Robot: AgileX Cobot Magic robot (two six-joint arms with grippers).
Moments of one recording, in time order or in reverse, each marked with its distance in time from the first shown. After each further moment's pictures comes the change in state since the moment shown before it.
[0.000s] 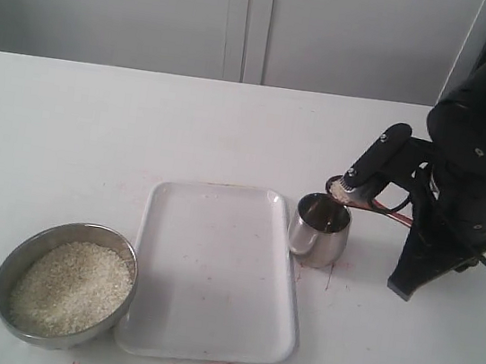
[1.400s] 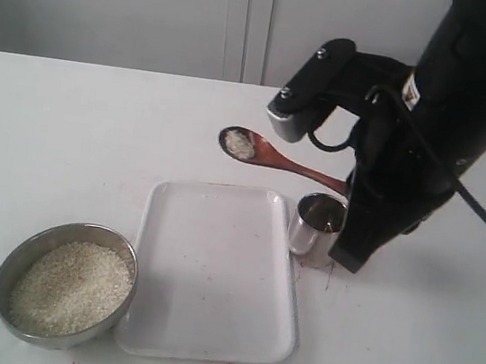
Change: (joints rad) left arm 0.000 0.000 0.000 0.000 0.000 0.000; right arm 0.162 -0.117 -0.239 0.346 0.210 -0.237
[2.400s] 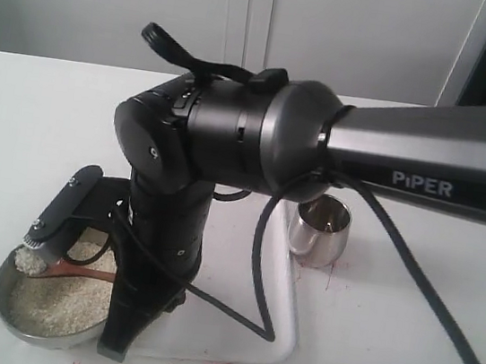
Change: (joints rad) left arm 0.000 0.000 0.000 0.000 0.000 0.000; right arm 0.321 0.508 -0.209 0.162 -0.216 -0.069
